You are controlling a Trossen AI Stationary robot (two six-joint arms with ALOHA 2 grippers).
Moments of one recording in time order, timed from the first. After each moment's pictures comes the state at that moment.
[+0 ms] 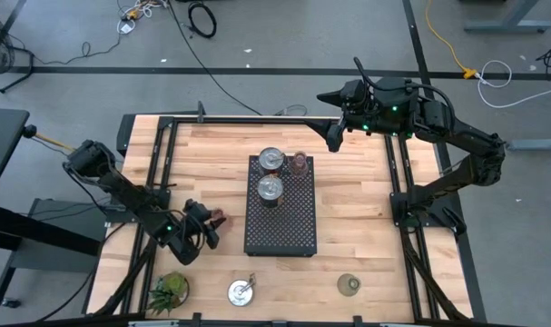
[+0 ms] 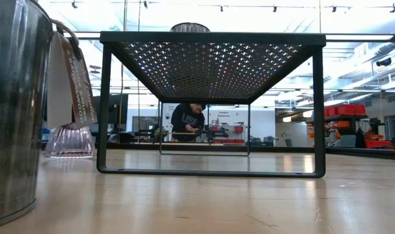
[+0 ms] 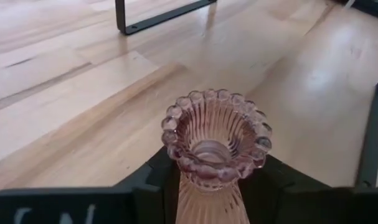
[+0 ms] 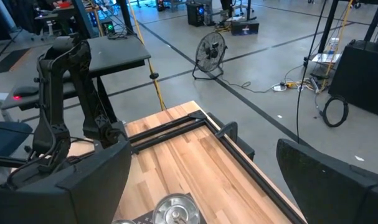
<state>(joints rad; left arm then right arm) -0.76 1.39 0.40 -0.16 -0.97 -1.35 -0.14 1.37 1.81 -0.72 0.25 0.17</state>
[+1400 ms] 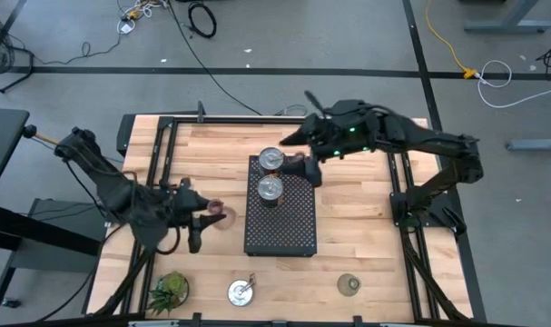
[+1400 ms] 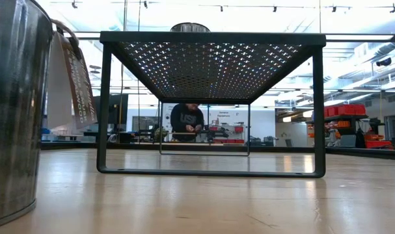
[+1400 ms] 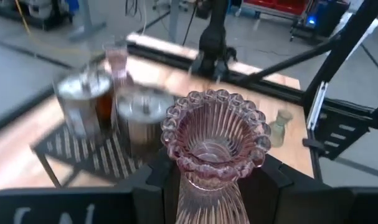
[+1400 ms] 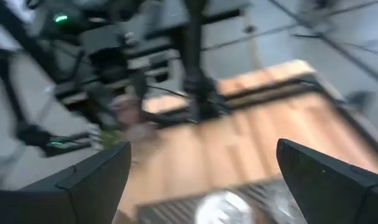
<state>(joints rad) -0.72 1.09 1.13 -0.61 -0.90 -0.67 -0.04 1.53 1.81 -0.64 -0.12 0.26</state>
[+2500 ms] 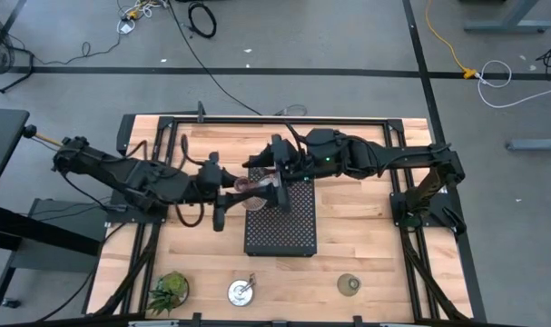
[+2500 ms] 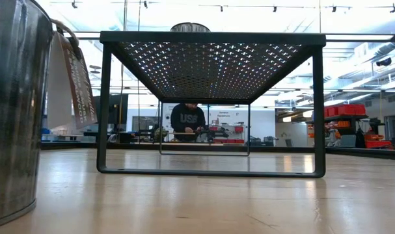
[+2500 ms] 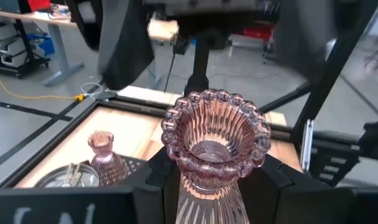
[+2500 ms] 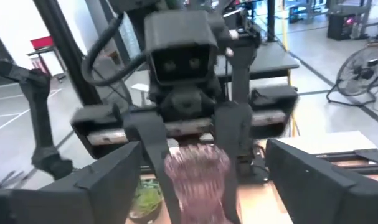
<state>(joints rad) -0.37 1.17 1.25 -0.30 -0.54 -0.25 0.10 1.70 1.81 -0.24 -0.06 0.17</state>
